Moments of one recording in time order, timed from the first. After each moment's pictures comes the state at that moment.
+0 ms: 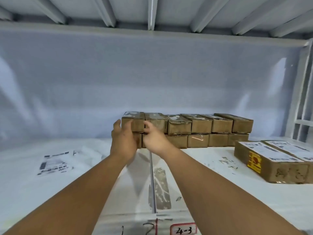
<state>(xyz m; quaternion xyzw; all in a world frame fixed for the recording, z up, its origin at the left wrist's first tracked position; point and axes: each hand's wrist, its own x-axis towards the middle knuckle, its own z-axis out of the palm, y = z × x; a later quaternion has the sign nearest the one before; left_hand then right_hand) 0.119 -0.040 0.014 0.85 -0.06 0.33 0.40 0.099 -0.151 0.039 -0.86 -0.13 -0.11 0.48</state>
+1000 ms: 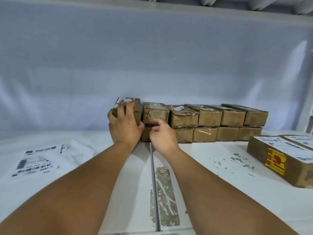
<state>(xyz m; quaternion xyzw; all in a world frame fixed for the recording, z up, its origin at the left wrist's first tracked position) 0.186 -0.051 0.007 0.87 0.00 0.44 0.21 0.140 -0.165 0.009 -0.84 -0.06 -0.19 0.50</state>
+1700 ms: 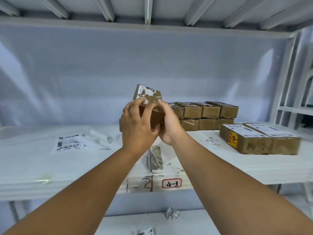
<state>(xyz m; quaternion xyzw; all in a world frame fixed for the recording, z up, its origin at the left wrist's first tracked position) 0.028 -0.076 0.020 0.79 -0.16 0.56 0.19 0.044 -0.176 0.045 -0.52 -0.10 -0.04 0.85</state>
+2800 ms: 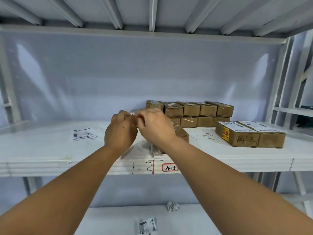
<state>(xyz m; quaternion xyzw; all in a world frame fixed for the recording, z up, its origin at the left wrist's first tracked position) -0.020 -0.022 0.010 0.88 -0.11 0.43 0.18 -0.044 -0.147 0.043 -0.87 -0.22 -0.41 0.16</state>
